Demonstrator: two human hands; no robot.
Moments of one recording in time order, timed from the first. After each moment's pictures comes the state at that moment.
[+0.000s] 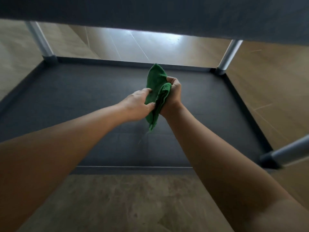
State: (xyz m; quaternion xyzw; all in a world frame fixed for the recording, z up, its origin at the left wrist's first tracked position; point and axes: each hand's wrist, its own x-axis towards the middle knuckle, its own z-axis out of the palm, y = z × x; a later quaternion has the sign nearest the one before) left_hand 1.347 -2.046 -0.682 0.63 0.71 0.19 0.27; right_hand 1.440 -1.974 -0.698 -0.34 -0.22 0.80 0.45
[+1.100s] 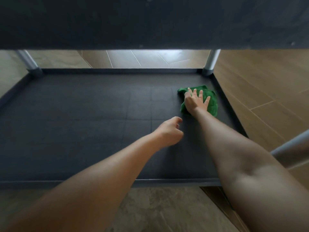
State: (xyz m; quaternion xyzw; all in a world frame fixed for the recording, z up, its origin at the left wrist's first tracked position) left_hand 1.507 -2.008 -0.729 0.55 0.67 0.23 0.44; right_hand 1.600 -1.835 -0.784 -0.67 -0.67 0.28 0.13
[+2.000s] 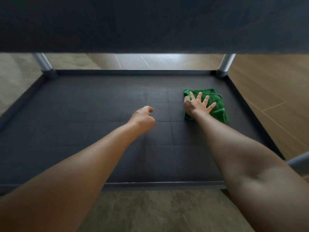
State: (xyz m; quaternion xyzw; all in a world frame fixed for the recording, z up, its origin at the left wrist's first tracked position) left_hand 1.374 -2.018 -0.718 0.50 0.76 0.23 0.34; right_hand 1.534 -1.862 -0.784 -0.72 -0.67 0.20 0.05
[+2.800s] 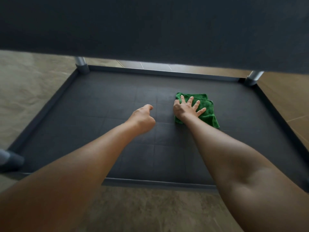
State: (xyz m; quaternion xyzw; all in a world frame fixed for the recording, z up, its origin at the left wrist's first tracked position) left_hand 1.259 -2.061 -0.712 0.51 0.77 0.22 0.32; right_hand 1.382 -1.910 -0.786 -0.69 -0.69 0.22 0.04
